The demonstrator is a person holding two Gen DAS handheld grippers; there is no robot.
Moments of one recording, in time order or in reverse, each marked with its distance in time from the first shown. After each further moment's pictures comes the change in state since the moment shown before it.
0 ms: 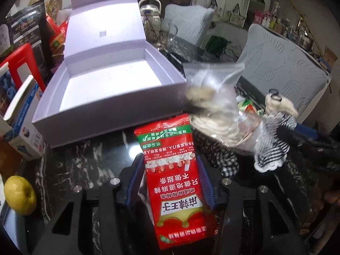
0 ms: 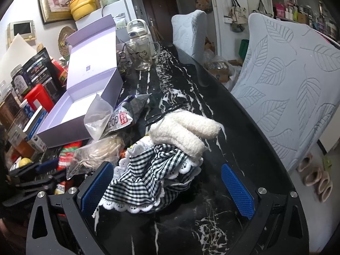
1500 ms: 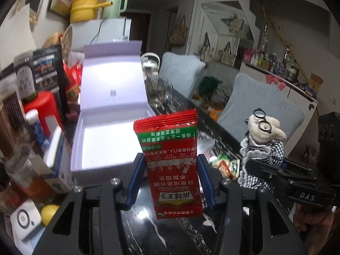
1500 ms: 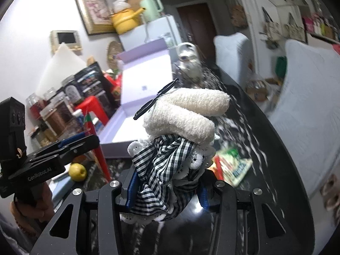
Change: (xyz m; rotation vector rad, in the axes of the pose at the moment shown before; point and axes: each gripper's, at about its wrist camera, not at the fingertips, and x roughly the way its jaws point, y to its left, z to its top) left arm -0.102 0.011 0.041 -0.009 -0.286 -0.047; right arm -0.064 0.051 0.026 -0.101 -0.116 0.288
